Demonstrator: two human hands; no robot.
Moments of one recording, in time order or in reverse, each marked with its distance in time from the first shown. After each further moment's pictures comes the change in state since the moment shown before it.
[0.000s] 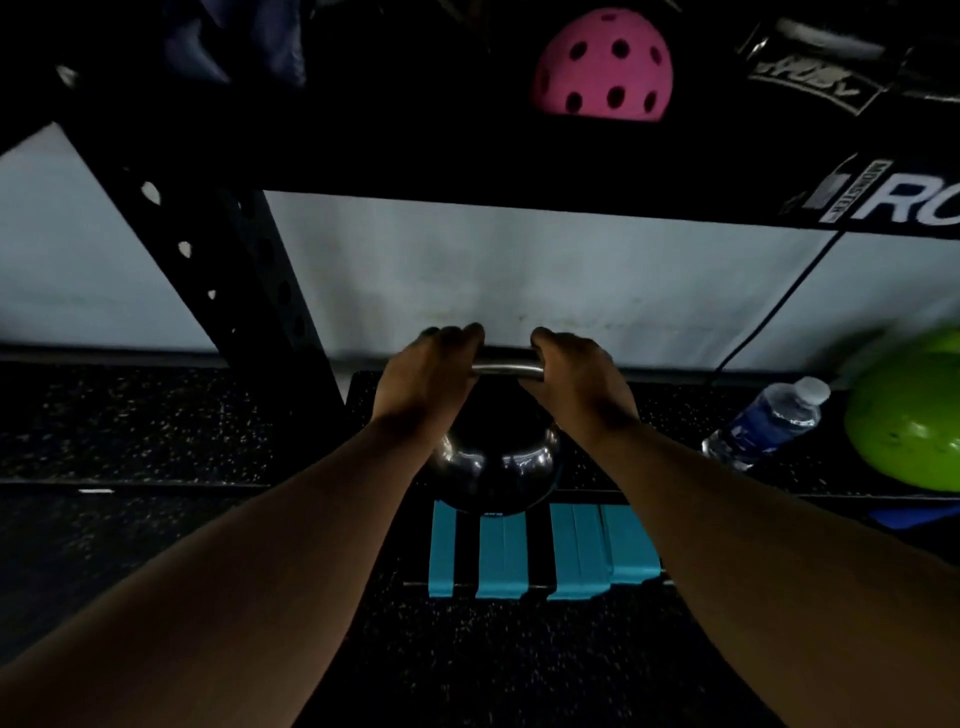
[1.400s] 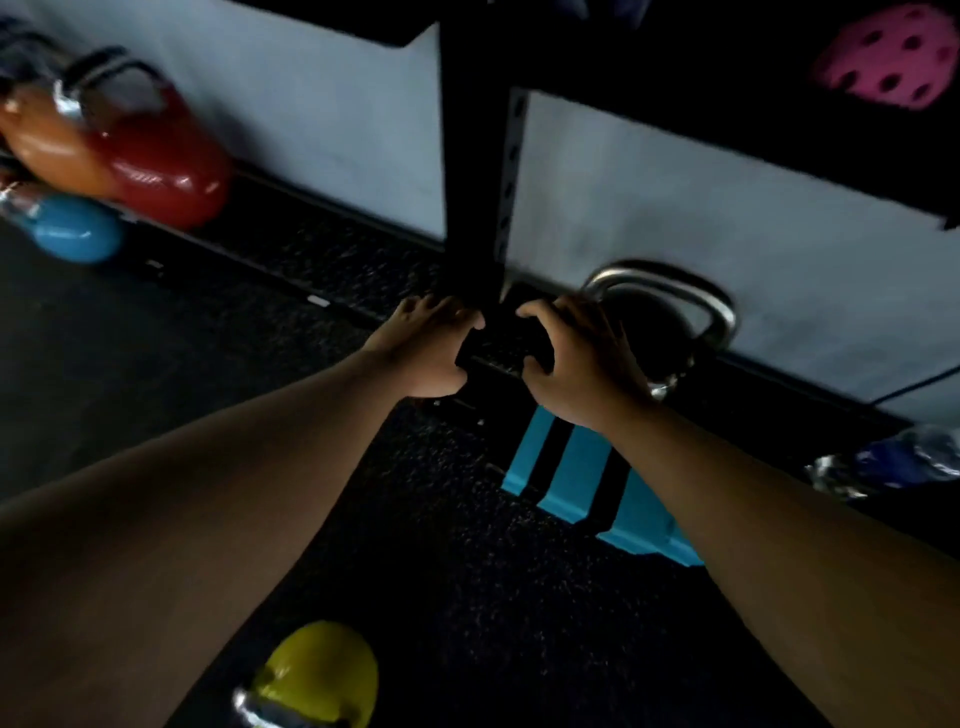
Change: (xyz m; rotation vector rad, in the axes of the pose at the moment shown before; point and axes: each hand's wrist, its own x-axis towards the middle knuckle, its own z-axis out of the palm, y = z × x) left_hand -0.171 -0.070 -0.089 0.121 -0.373 -0.304; right_hand -0.079 -0.133 0.001 0.065 -0.171 -0.423
